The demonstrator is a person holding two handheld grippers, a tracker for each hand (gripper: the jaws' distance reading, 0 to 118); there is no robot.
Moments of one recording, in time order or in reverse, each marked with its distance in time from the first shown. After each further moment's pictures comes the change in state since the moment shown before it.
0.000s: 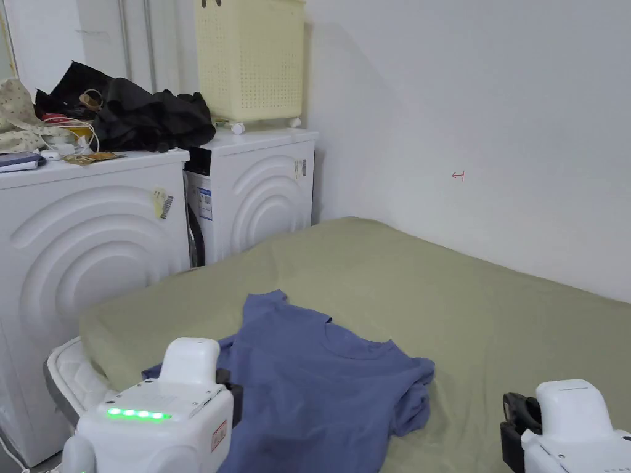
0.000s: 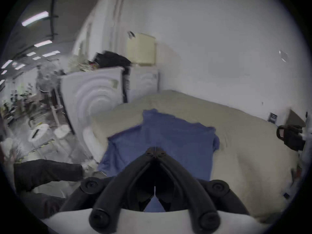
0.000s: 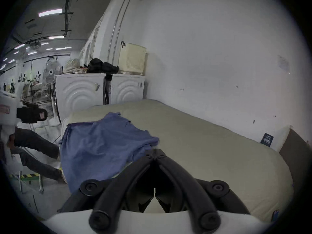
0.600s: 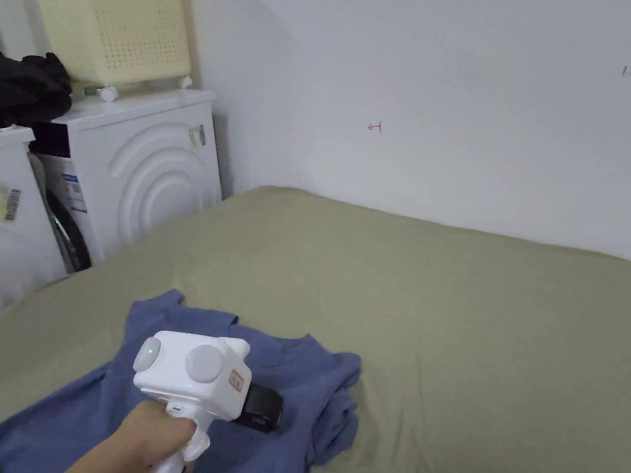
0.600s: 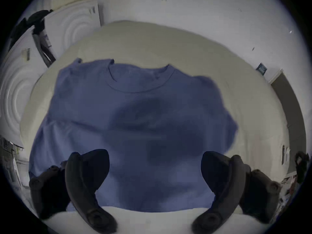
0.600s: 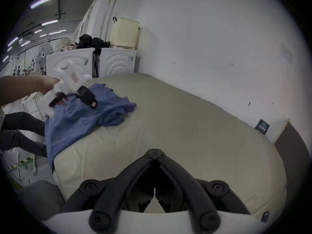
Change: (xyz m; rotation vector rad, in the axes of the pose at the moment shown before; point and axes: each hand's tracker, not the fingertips) left arm 0.111 0.037 -0.331 -0.650 -0.217 -0.234; right arm 0.098 -0.073 -0.006 -0.208 -0.021 0.000
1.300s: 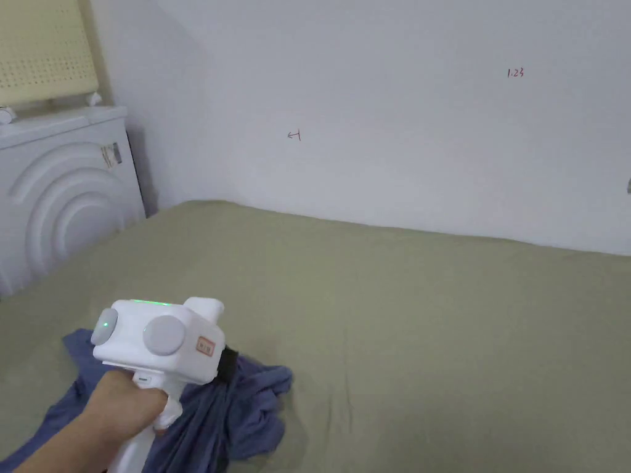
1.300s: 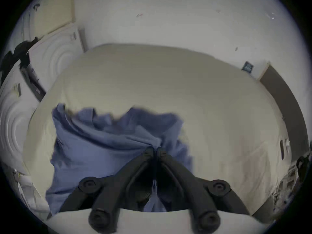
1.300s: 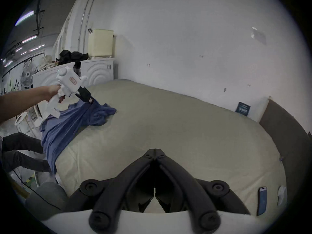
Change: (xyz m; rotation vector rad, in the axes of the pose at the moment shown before) left arm 0.085 0.050 0.070 0.222 -0.090 -0.167; right arm 0.047 -0.016 0.107 0.040 -0.163 -0.155
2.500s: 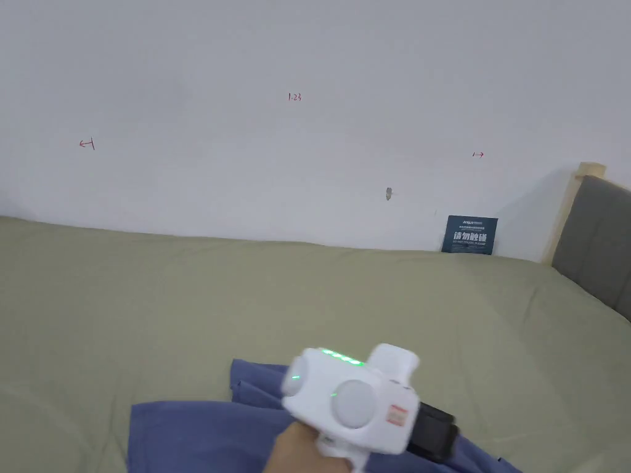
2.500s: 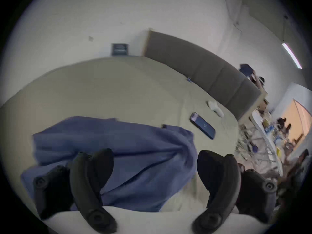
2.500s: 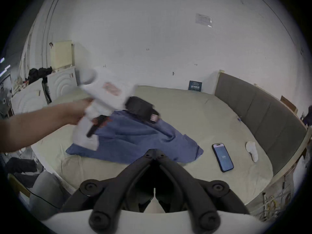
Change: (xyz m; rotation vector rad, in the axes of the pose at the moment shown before) left arm 0.438 -0.051 0.012 0.075 -0.625 -0.426; right arm 0.079 -0.068 0.153 -0.044 -0.294 -0.231
